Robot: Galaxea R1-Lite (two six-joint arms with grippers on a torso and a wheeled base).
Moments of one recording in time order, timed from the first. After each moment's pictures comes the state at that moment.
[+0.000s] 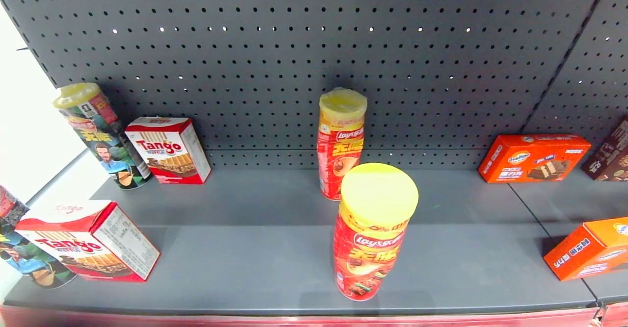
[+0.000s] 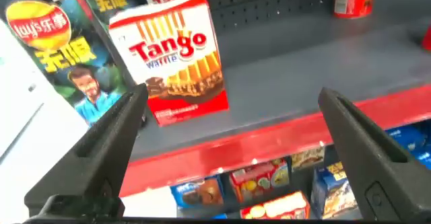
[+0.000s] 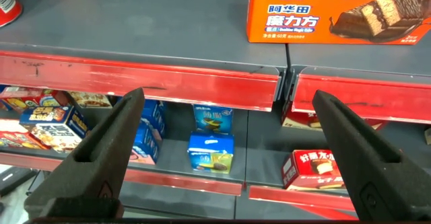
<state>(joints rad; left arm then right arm) 0.00 0.03 0.00 -0.20 -0.17 0.18 0.14 0.09 0.00 0.00 -0.02 -0.01</state>
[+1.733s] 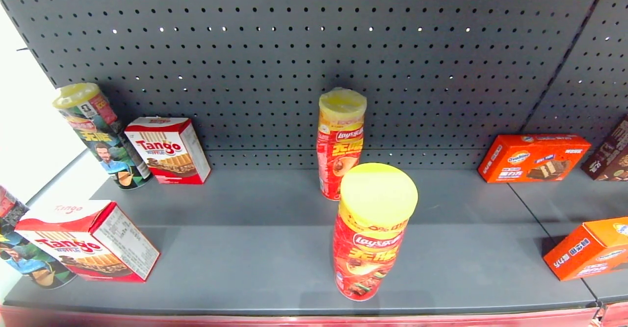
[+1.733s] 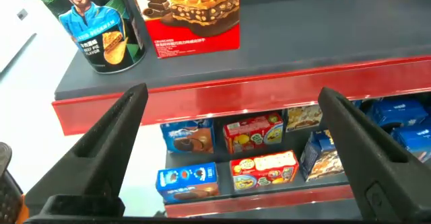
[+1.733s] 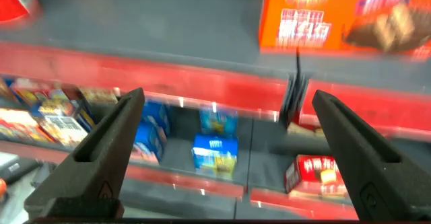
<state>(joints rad) 0.00 0.00 0.00 0.00 -0.07 0.09 0.17 0.12 -0.06 0.00 0.01 -0.03</state>
